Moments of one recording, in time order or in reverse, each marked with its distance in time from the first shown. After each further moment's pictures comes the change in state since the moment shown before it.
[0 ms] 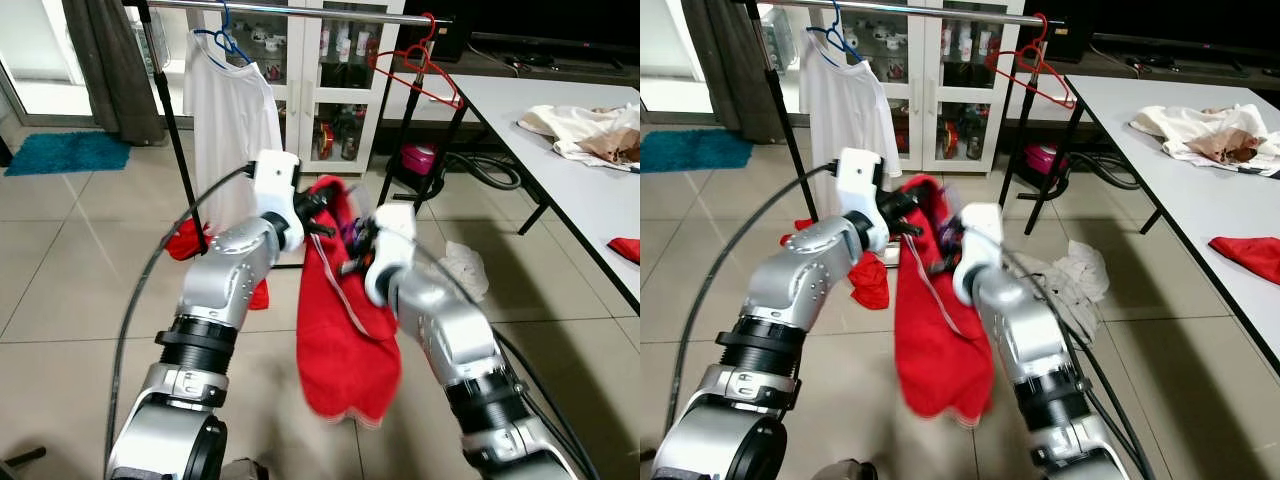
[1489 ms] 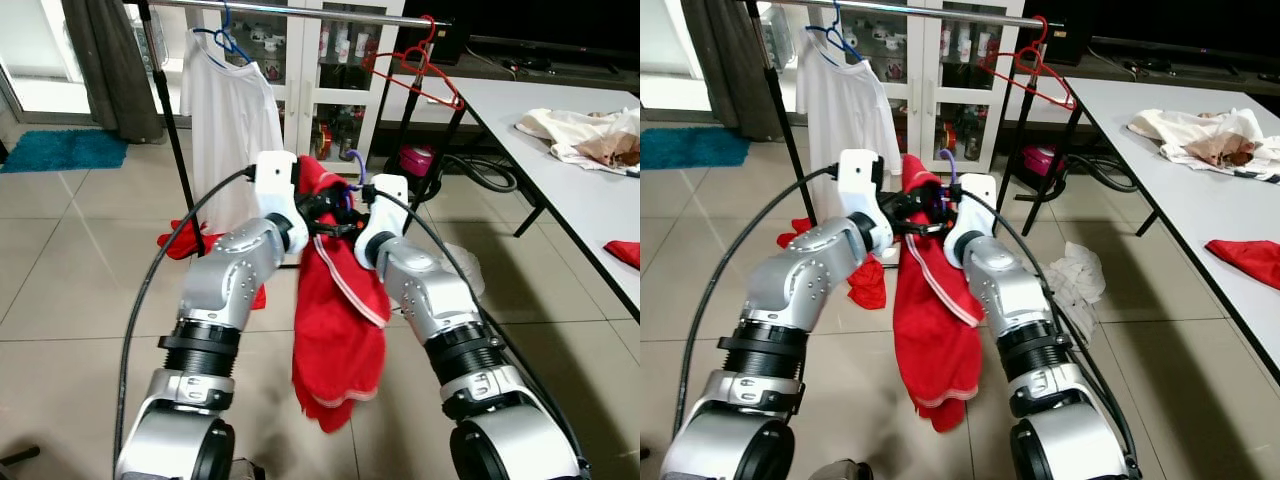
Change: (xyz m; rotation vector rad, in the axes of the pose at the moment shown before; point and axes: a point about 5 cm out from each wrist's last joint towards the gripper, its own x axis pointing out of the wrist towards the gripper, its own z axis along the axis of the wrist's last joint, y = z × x) left arm -0.002 -0.011 -0.001 -0.105 0.040 -0.008; right arm 0.030 -0.003 0.040 0.111 -0.161 0.005
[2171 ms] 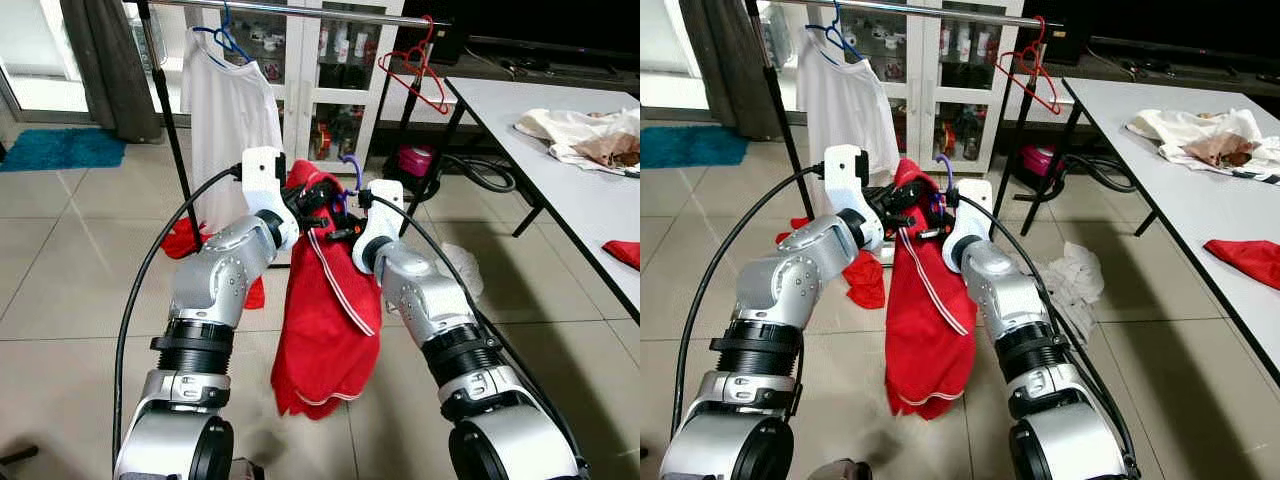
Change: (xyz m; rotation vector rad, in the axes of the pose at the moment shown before) left arm -0.002 0.003 0.004 -0.085 -0.033 -0.015; right arm 0.001 -0.001 -0.006 -0.006 0.008 0.001
